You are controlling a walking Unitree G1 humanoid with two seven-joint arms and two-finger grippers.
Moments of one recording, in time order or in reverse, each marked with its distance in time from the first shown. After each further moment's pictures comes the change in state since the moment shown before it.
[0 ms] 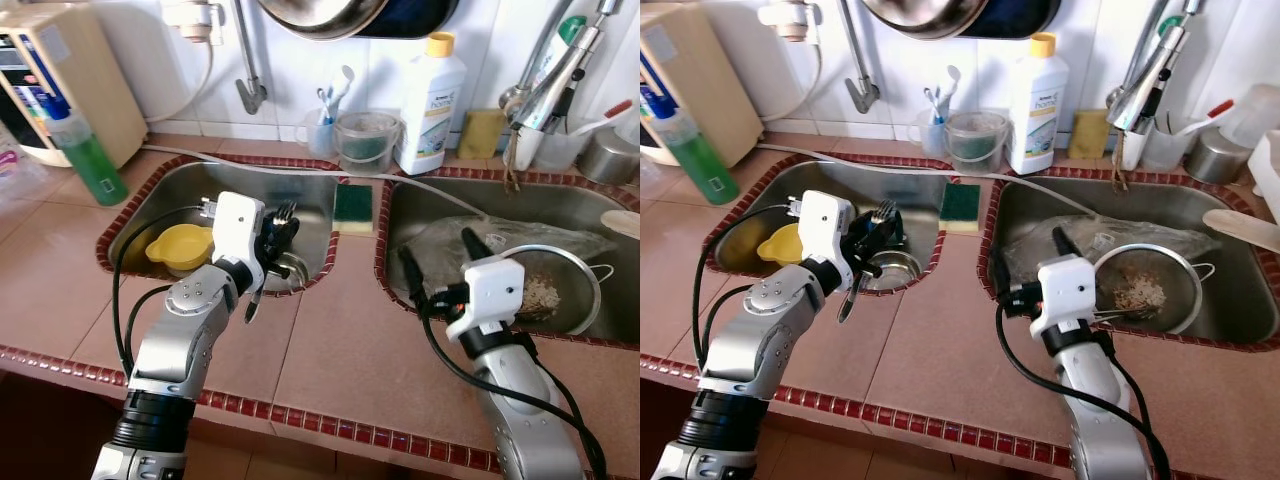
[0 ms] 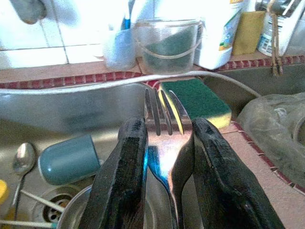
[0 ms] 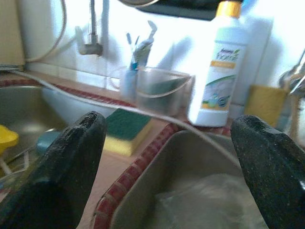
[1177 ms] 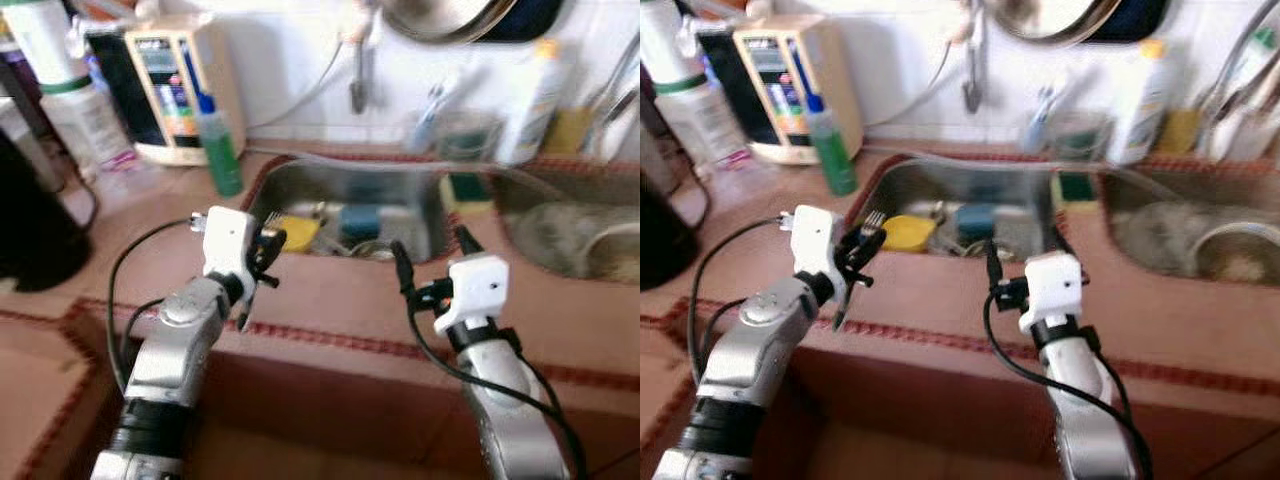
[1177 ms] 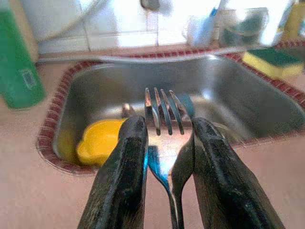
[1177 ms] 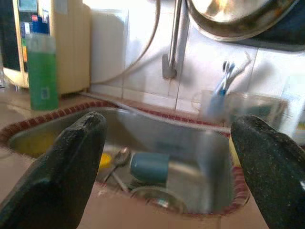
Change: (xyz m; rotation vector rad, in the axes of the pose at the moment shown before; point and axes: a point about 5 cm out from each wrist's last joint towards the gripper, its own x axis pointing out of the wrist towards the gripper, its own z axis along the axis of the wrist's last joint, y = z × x) left arm -0.001 -0.001 -0.018 -0.018 0.024 0.002; right arm 0.003 0.007 -0.006 -0.011 0.004 -0.015
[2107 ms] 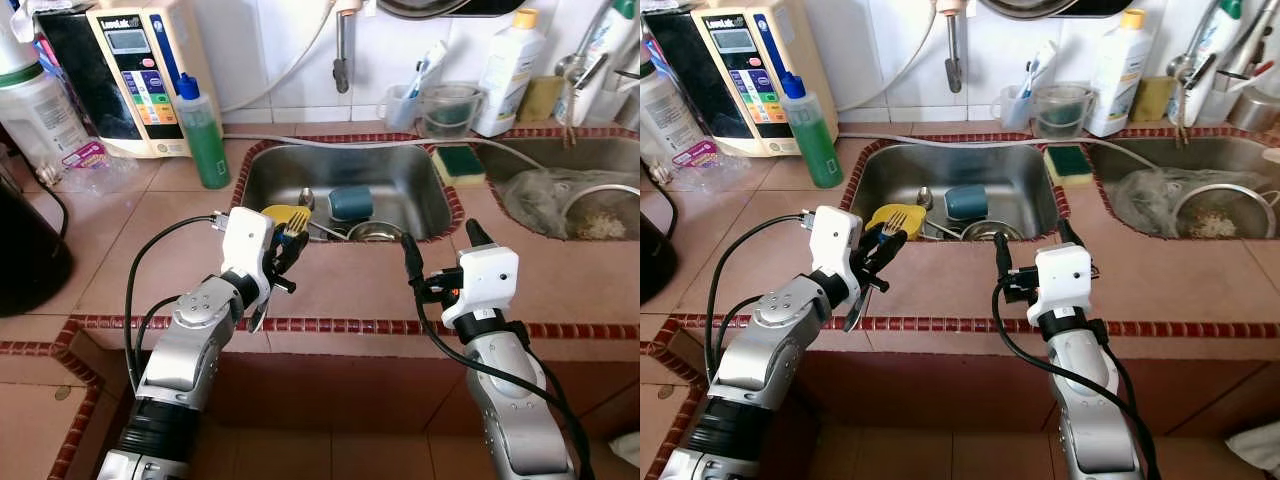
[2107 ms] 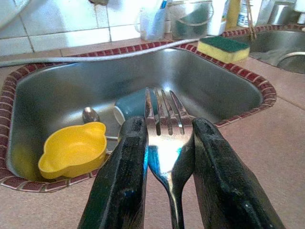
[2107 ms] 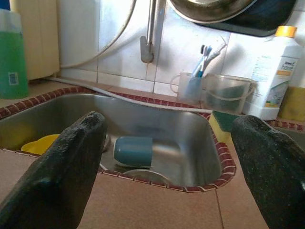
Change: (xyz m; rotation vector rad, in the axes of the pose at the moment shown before) left arm 0.000 -0.007 0.004 0.054 -0.031 -0.074; right arm 0.008 -0.005 0.003 0.012 0.003 -0.028
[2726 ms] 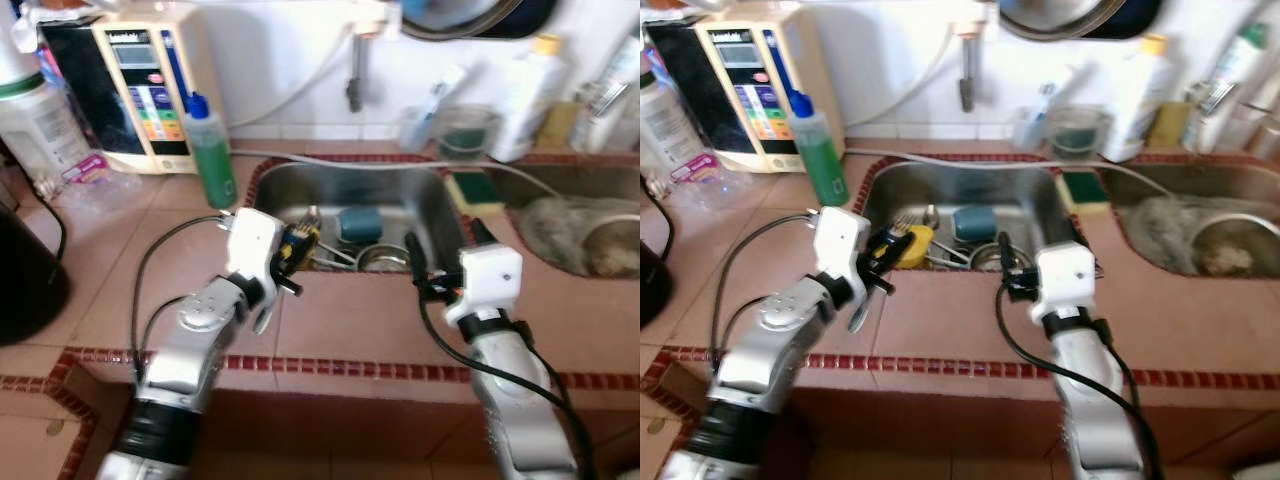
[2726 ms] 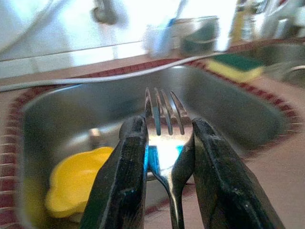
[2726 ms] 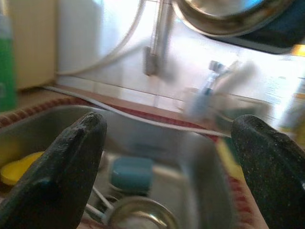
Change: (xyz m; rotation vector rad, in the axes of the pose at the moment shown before) left arm -0.003 0.000 0.000 0.027 -0.012 -0.019; right arm 0.004 0.006 0.004 -0.003 -0.031 0.026
